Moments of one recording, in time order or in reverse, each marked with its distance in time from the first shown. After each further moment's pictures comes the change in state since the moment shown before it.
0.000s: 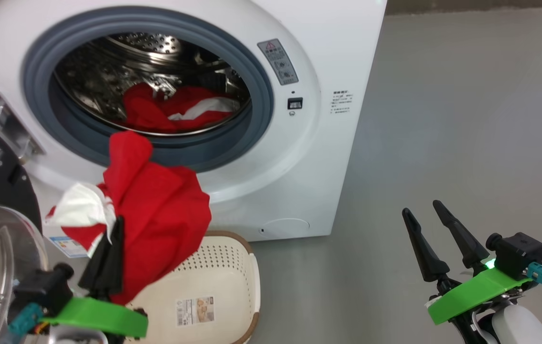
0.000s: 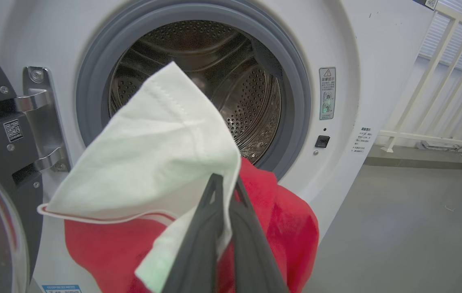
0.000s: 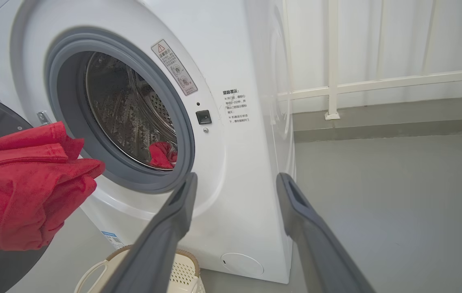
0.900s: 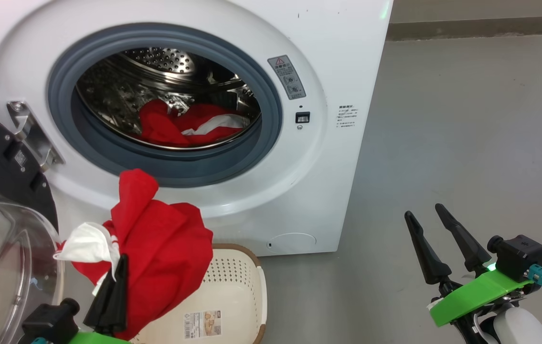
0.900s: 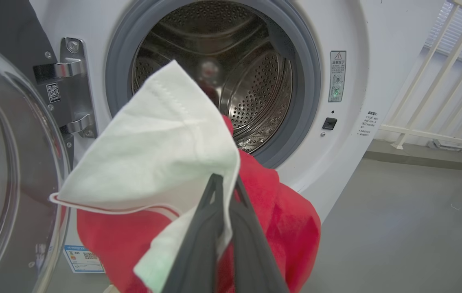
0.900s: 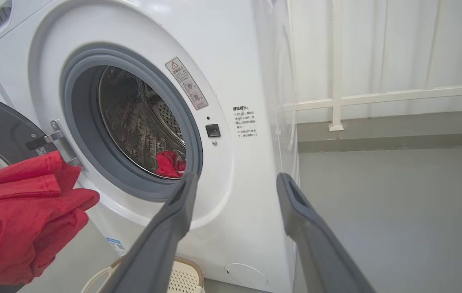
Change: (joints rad) left arm 0.100 -0.005 0.000 0.014 -0.019 0.003 -0.005; right arm 0.004 0.000 -0.006 0.016 0.000 0.000 0.000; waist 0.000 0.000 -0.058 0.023
